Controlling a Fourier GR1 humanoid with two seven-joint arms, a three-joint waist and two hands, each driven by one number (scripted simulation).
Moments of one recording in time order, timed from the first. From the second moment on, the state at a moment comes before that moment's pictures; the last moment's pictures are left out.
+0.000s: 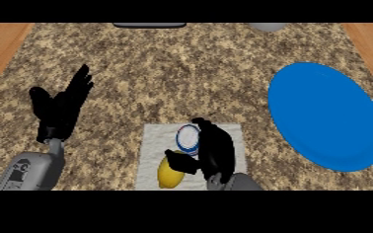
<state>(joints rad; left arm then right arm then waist) -0.20 0.36 -0.10 -1.40 0.21 0.16 0.17 -0.30 0.00 0.73 -1.45 0.74 -0.20 1.07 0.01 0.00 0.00</state>
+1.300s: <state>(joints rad) -0.14 0.32 -0.03 -1.40 0.16 0.11 0.14 -0.26 -0.48 1.01 -1.92 0.83 -0.27 0.59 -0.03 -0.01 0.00</state>
